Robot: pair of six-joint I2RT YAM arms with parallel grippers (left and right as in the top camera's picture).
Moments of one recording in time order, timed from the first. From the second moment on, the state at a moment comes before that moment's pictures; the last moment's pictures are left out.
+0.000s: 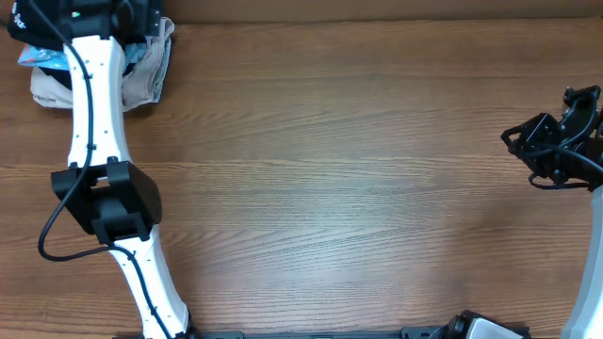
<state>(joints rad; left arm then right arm) 0.14 2.29 2.40 -0.79 -0.10 0.28 -0.41 1.37 1.41 -1.13 -0.45 0.26</state>
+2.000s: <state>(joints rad) 0.13 2.03 2.58 -1.18 0.09 0.06 0.07 0.99 1.68 -0.42 -0.17 0.18</state>
